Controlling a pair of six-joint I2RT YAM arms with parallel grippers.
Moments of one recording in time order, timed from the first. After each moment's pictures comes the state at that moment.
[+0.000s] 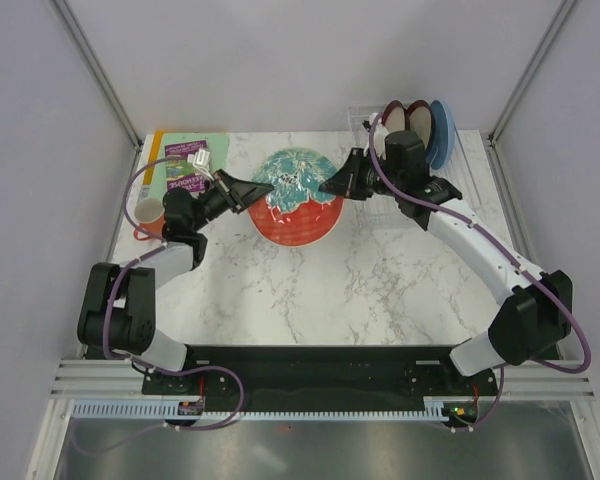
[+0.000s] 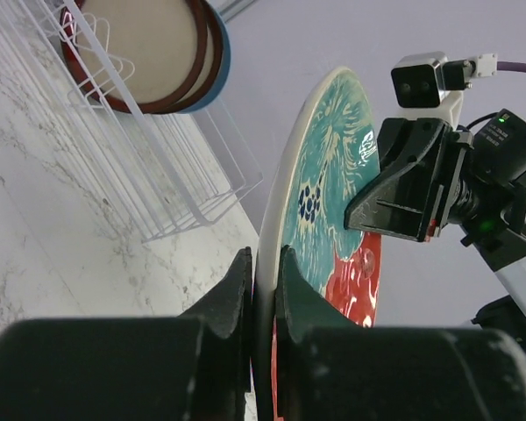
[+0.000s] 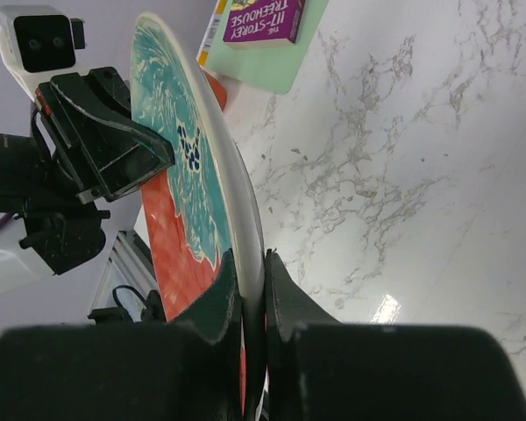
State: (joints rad) left arm -0.15 1.53 0.70 1.03 0.77 -1.12; right arm 0.46 1.49 1.35 -0.25 -0.43 0.61
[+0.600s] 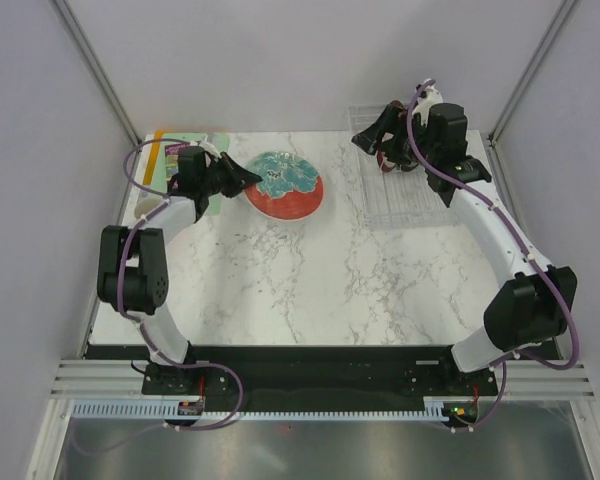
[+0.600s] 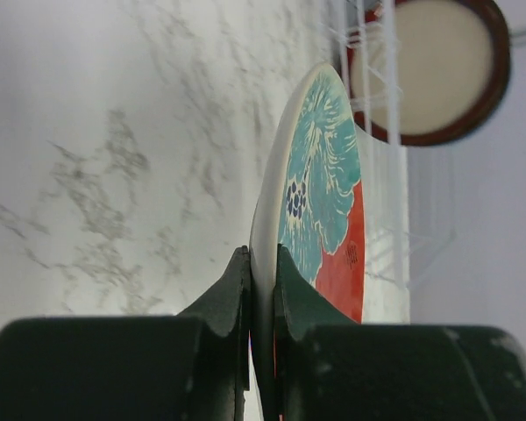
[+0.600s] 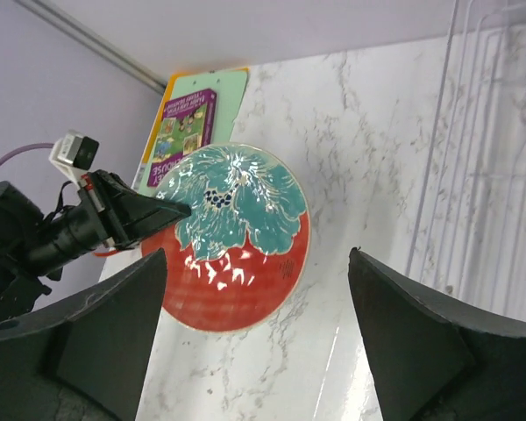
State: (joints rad) left arm -0.10 1.74 1.12 0.21 0.55 -0.77; right arm 0.24 1.56 1.46 -0.19 -0.34 0.57
